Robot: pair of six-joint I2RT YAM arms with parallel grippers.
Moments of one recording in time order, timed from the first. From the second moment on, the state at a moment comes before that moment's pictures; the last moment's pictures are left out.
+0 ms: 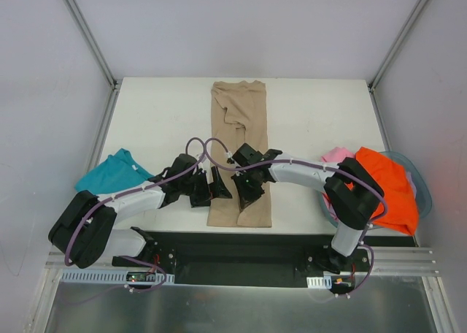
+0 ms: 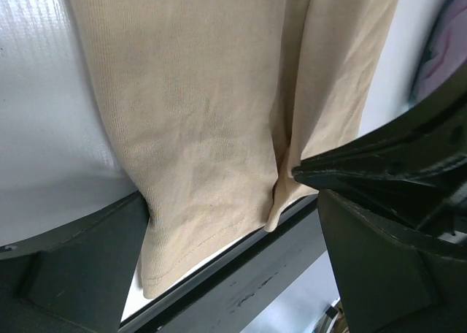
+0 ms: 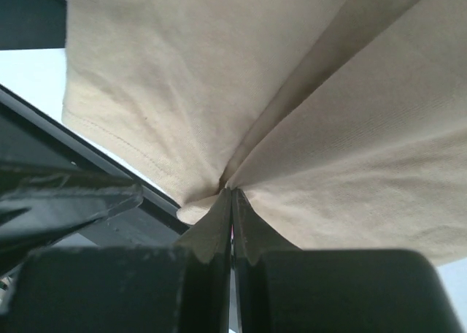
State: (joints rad) left arm -0.59 1.28 0.47 -0.04 0.42 -0.90; right arm 0.90 1.76 1.13 -0.65 -0.28 0.42
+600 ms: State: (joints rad) left arm -0.59 1.18 0.46 -0.15 0.36 -0.90; right arm 0.91 1.63 1.13 -0.66 -0.32 0.40
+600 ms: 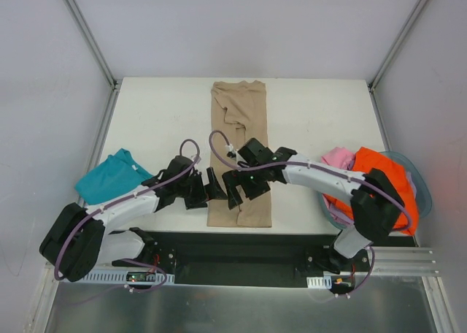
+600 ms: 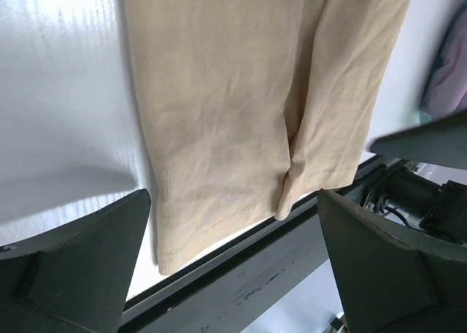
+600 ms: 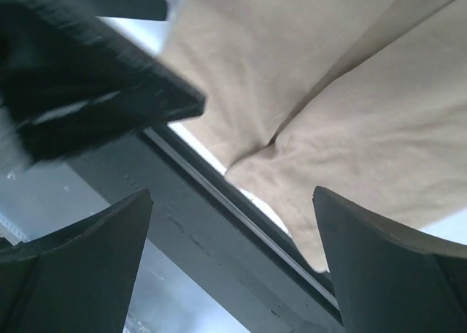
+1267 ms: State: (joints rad) left arm -0.67 1.13 0.38 -0.18 0.33 -0.98; right arm 0.90 1.23 0.74 -0.69 -0.01 0.55
